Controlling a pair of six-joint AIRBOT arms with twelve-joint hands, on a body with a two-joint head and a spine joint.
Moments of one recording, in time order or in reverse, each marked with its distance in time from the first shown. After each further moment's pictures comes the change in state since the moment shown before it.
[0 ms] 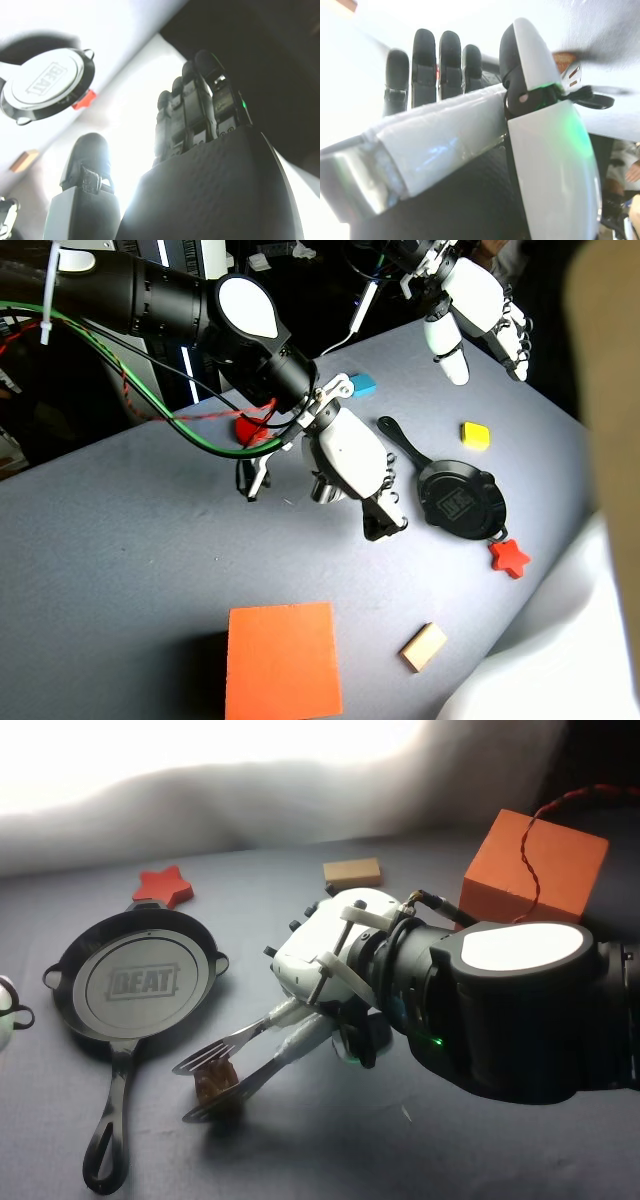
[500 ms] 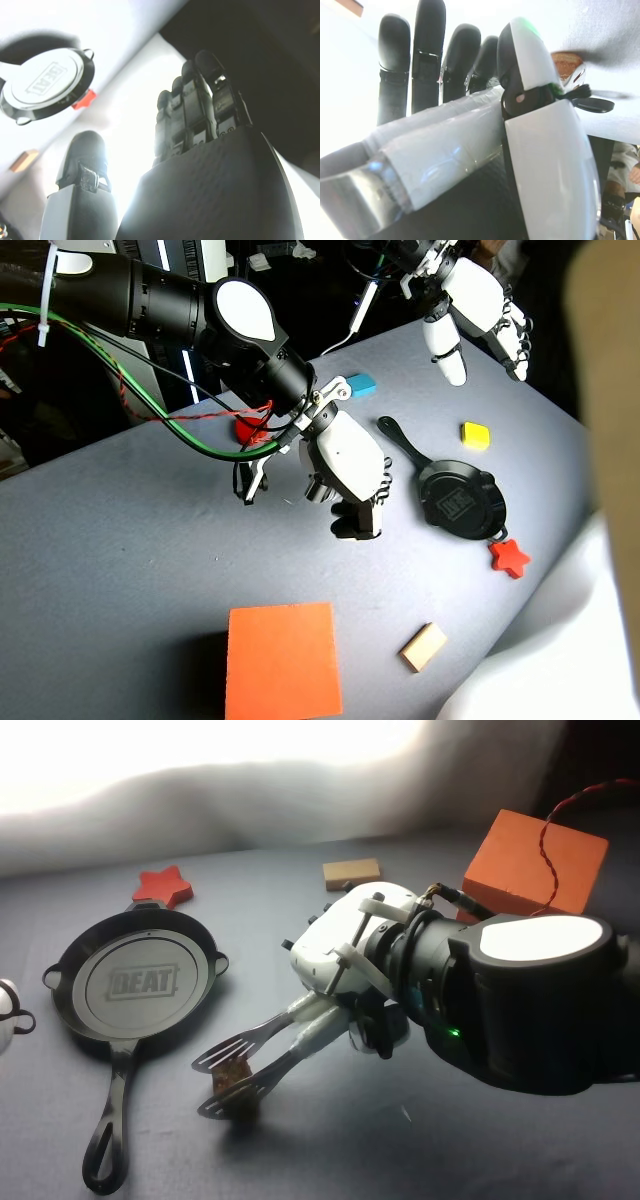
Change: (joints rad) left arm 0.000 0.000 0.000 0.000 0.000 0.000; right arm -0.002 0.027 -0.001 0.001 -0.002 -0.002
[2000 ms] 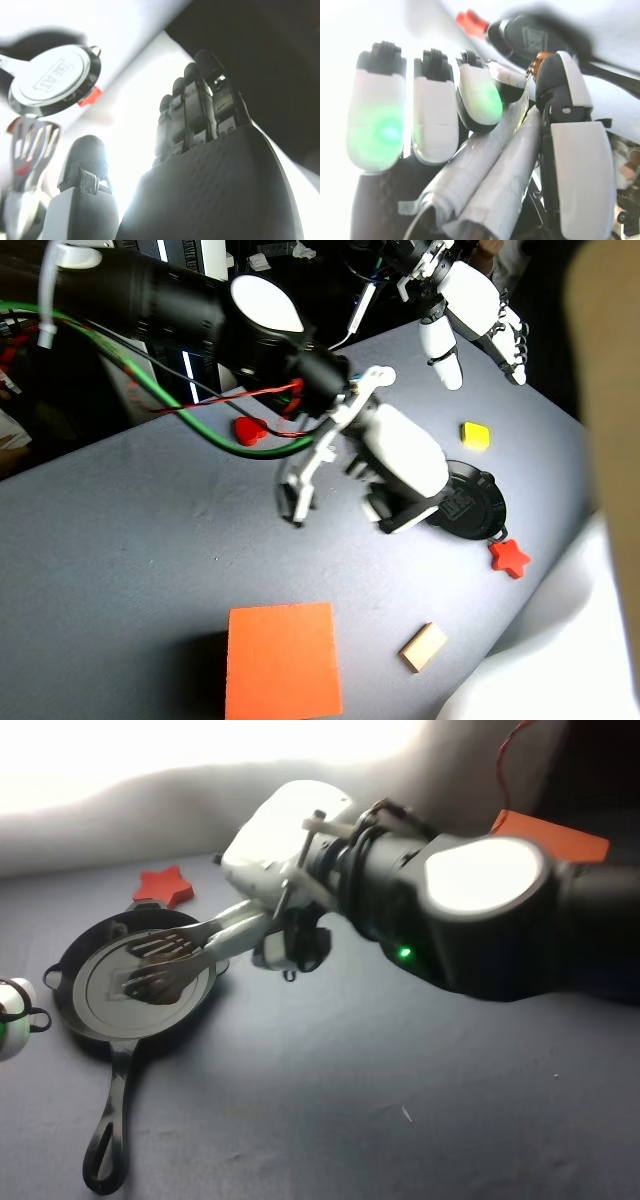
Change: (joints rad) left arm 0.005 -0.019 0.000 0.000 0.000 -0.008; right arm 0.037 -0.119 0.233 -0.455 0.229 0.208
